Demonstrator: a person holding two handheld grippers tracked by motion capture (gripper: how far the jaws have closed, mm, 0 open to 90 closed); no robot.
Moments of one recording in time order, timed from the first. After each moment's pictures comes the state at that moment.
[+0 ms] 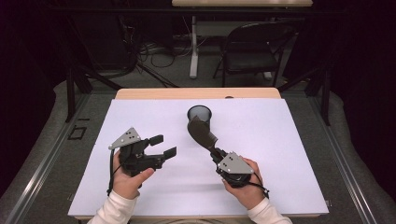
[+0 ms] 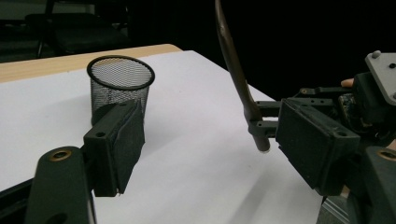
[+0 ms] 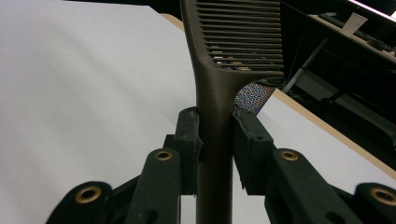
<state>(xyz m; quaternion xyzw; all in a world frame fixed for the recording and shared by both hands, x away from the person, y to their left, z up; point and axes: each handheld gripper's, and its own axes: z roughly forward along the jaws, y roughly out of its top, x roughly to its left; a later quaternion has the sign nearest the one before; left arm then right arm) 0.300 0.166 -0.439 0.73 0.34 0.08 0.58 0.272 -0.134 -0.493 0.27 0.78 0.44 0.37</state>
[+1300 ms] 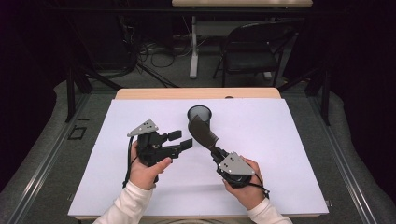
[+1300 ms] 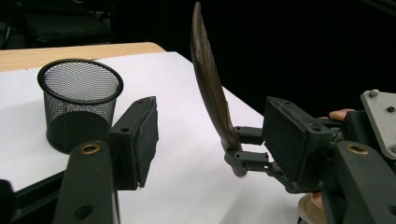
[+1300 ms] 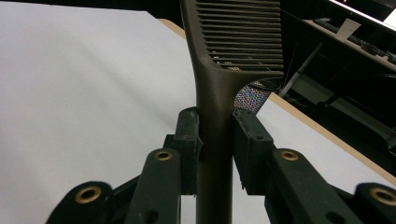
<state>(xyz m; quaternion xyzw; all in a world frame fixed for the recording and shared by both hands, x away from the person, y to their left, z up) 0.316 0.126 -0.428 0.72 0.36 0.03 0.59 0.271 -0.135 -0.492 0.27 0.77 0.44 0.37</state>
